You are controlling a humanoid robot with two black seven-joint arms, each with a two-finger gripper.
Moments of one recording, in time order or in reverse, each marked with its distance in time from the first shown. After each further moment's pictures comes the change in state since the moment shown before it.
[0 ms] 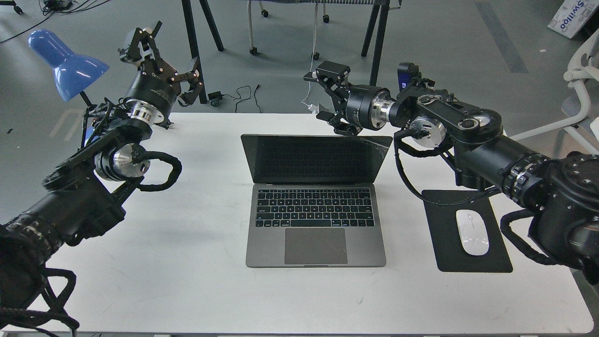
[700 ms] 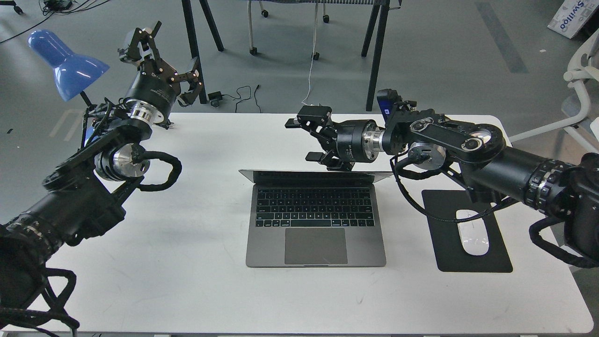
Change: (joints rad) left arm 0.000 0.000 -0.002 0.001 -0.001 0.000 0.000; right arm -0.002 -0.115 -0.153 0.319 -0.050 0.000 0.000
